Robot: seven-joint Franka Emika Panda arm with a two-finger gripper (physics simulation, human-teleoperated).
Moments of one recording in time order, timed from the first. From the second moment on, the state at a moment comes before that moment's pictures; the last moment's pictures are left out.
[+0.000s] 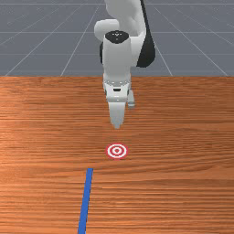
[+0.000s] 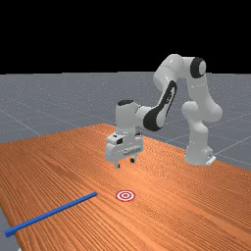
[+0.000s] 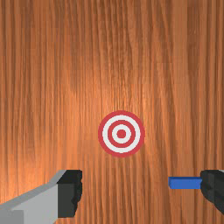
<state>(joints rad) 0.00 0.39 0.00 -1.96 0.00 2.36 -0.79</state>
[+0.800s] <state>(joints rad) -0.06 0.42 0.06 -1.98 -0.03 2.39 -1.14</state>
